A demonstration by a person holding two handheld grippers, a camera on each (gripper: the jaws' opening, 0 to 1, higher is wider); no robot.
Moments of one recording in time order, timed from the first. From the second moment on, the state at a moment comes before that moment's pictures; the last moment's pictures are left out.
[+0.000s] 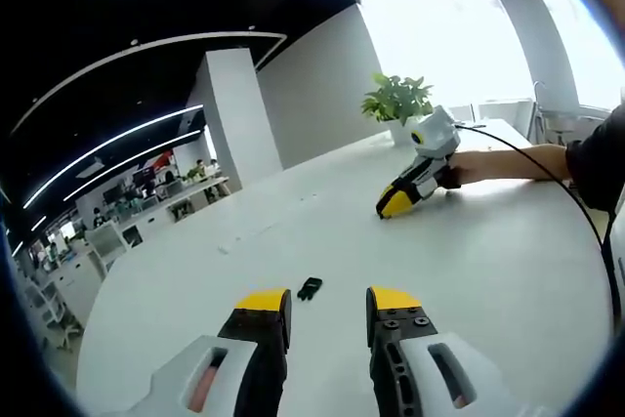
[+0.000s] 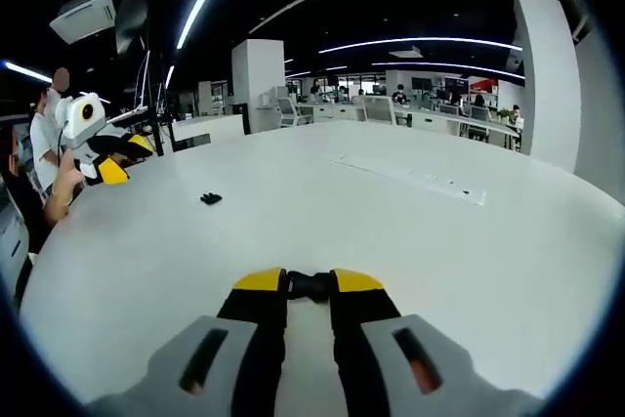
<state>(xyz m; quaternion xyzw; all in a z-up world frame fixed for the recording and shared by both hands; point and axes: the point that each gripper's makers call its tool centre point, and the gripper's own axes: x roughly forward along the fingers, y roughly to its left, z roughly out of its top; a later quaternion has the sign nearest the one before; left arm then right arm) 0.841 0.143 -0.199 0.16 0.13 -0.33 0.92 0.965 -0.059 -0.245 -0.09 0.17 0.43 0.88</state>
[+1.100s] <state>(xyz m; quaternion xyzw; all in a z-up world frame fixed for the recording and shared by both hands) 0.837 0.134 -0.212 0.17 0.14 -0.33 0.92 0.882 0.023 -0.249 -0.11 0.16 0.52 0.83</state>
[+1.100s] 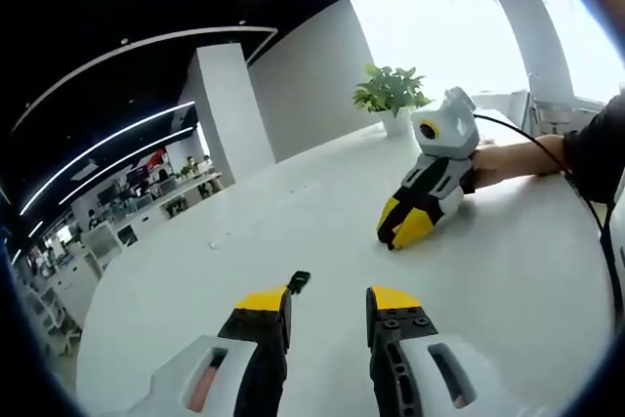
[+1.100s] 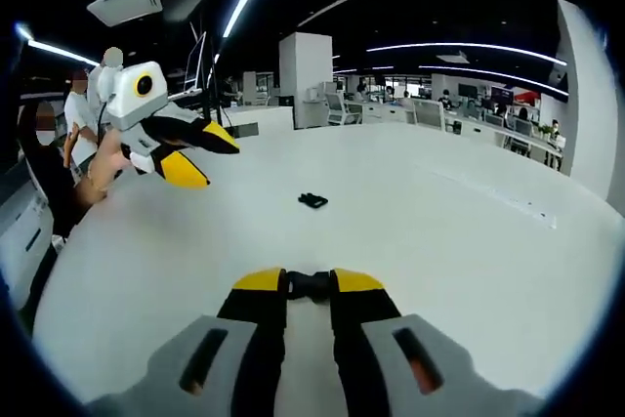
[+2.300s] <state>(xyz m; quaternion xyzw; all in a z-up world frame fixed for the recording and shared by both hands) 0.830 0.099 -0.234 0.14 0.16 -0.38 0.90 0.866 0.020 -0.251 -0.16 0.15 0.55 0.81</state>
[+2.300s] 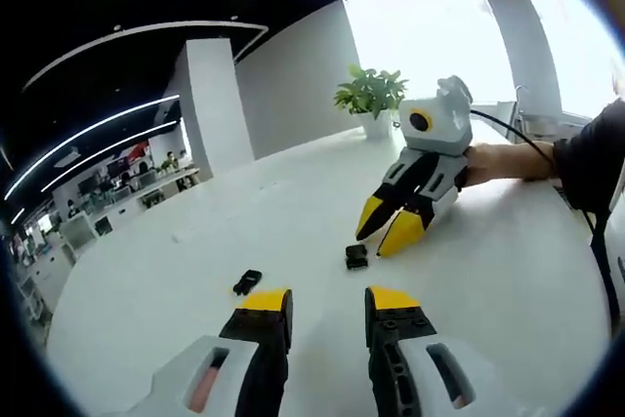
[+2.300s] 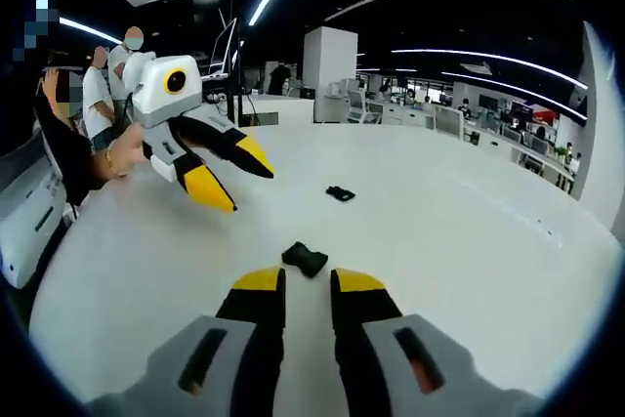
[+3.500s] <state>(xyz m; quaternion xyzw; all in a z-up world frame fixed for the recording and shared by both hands) 0.824 0.085 -0.243 0.12 0.17 -0.41 0.89 0.853 0.049 -0.251 -0.12 0.16 0.58 0.79</state>
